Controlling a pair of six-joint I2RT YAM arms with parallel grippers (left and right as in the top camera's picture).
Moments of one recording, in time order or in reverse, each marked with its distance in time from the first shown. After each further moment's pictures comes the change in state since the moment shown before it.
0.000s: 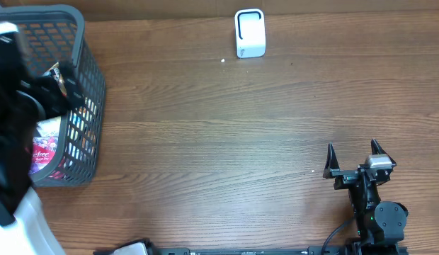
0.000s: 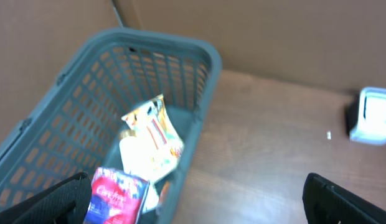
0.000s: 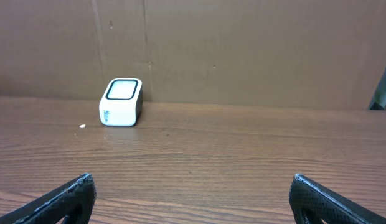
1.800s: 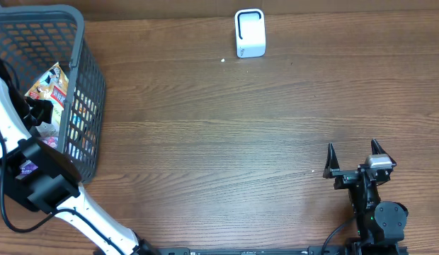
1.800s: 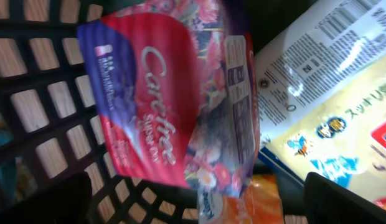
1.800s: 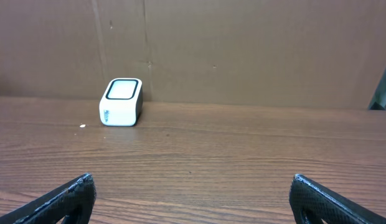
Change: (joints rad) left arm 0.342 0.792 -0.108 -0.158 -0.192 -0.775; right arm 0.000 0.000 0.000 0.000 -0.001 0.000
